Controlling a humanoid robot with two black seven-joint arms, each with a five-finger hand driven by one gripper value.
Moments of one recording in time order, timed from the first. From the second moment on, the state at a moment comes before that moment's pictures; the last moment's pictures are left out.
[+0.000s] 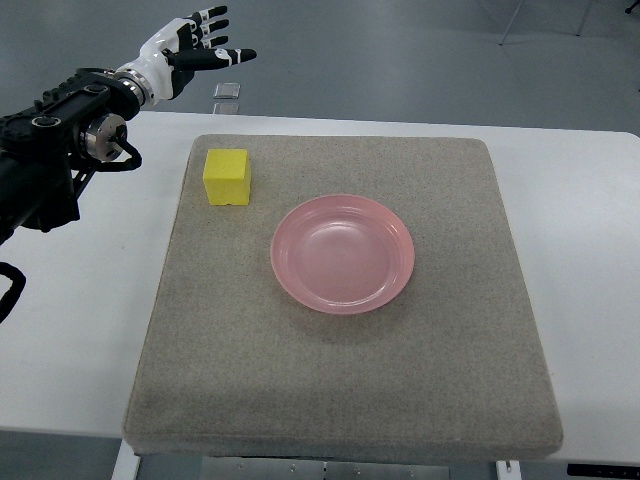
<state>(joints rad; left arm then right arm) -1.20 0.23 -0.23 -0.36 0.30 -0.21 -0.20 0.00 0.00 -0.10 0.16 -0.06 0.02 0.00</state>
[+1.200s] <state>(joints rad) -1.39 0.44 0.24 -0.64 0.99 -0.44 -0.33 0.00 0.00 -0.10 0.16 -0.06 0.02 0.00</state>
